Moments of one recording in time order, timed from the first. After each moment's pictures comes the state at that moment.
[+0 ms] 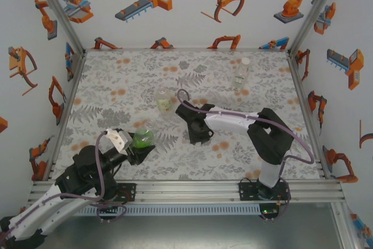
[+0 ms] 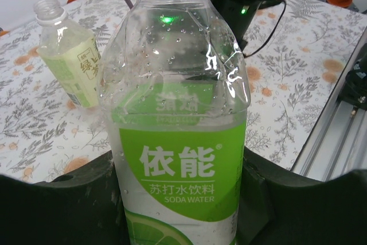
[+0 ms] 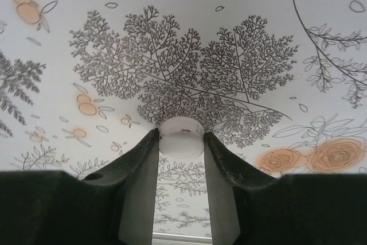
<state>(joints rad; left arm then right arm) -0.99 0.09 0.38 -0.33 -0.04 0.01 0.92 1.80 1.16 -0.72 0.12 0.69</state>
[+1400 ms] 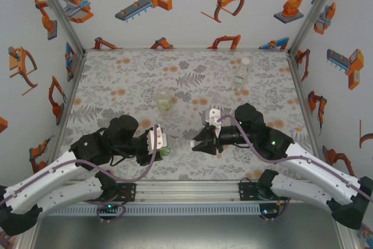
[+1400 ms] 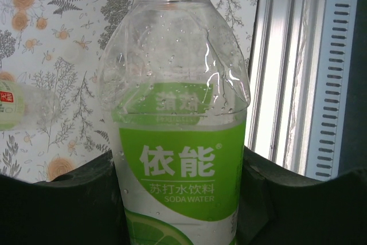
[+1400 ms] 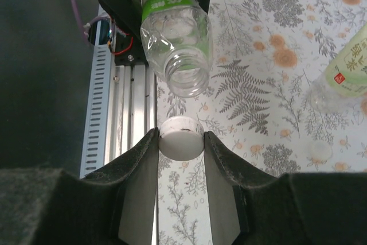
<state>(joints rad) -1.00 0.74 0.80 -0.71 0.30 0.40 0.92 0.85 0.80 -0.28 -0.62 -0.15</state>
